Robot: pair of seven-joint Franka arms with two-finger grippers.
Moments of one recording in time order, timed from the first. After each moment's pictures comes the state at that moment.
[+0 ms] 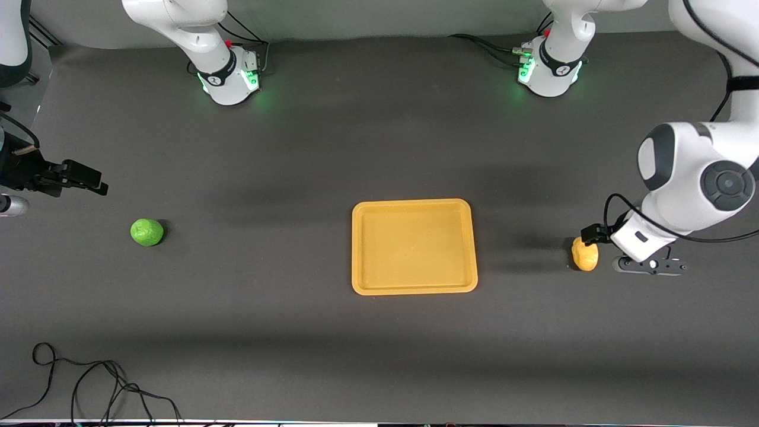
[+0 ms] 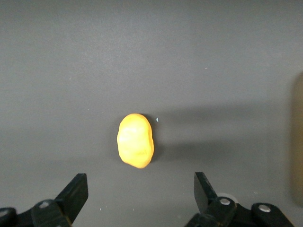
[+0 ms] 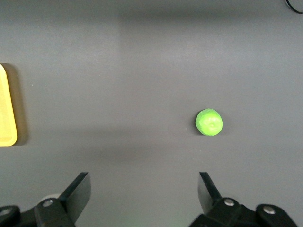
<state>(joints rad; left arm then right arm) -0.06 0.29 0.02 -1.90 0.03 2.17 0.02 -0.02 0.04 -0.05 -1.61 0.03 1.61 -0.05</state>
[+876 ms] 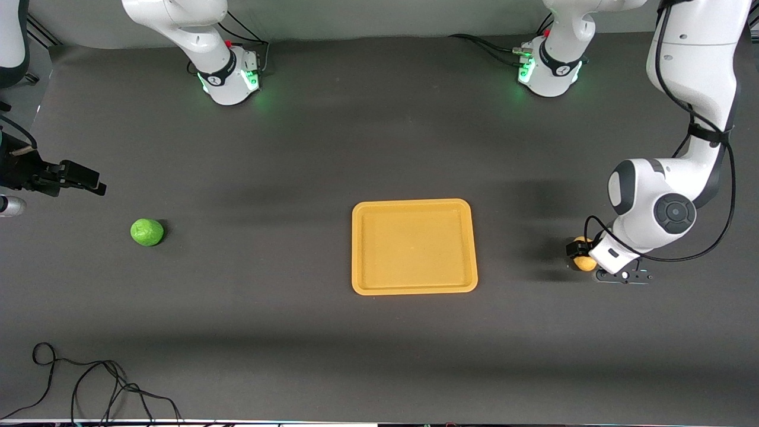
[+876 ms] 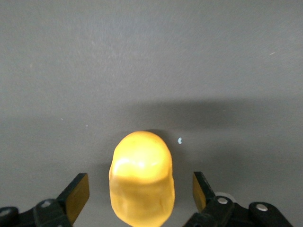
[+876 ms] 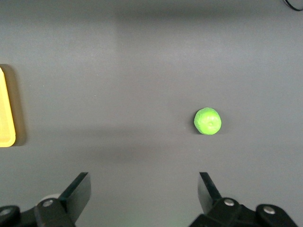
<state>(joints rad) -0.03 0.49 0.03 -1.99 0.03 2.45 0.02 -0.02 0.04 -0.06 -1.61 0.03 1.61 -0.05</state>
